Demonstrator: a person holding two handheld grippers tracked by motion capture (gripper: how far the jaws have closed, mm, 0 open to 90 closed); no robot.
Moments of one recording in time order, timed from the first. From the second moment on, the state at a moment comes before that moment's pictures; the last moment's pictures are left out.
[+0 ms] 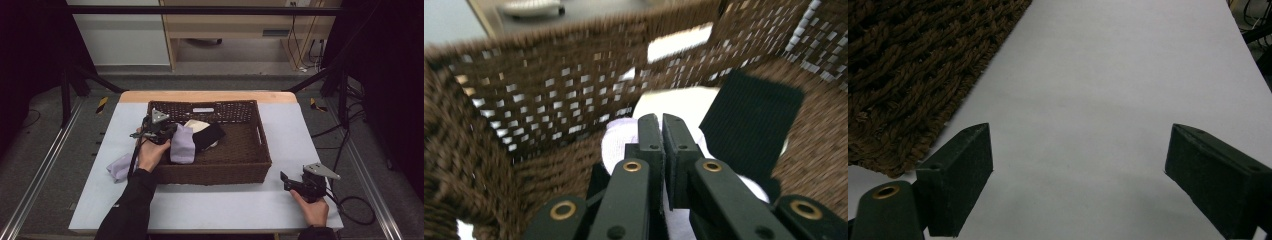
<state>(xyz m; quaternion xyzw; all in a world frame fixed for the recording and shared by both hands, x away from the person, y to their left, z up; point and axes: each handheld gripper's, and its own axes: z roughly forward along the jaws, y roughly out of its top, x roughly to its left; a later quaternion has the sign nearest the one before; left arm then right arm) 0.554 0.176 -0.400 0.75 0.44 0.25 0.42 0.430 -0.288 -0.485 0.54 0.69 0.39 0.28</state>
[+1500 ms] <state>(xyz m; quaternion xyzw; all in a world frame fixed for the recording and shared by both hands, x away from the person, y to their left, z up) 0.453 0.251 -0.282 0.62 0.39 0.31 0.60 0.430 -0.288 -0.485 0.54 0.69 0.39 0.28</state>
